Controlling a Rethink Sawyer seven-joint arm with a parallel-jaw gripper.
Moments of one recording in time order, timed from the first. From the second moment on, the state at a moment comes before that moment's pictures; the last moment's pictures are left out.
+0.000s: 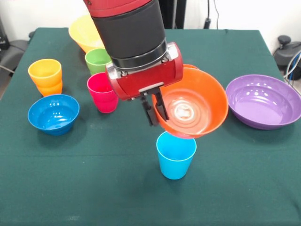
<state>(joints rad) -0.59 -0.40 0.63 1.08 -0.30 0.95 1.41</state>
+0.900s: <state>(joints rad) -0.62 -0.30 0.69 1.08 -0.20 0.96 1.41</state>
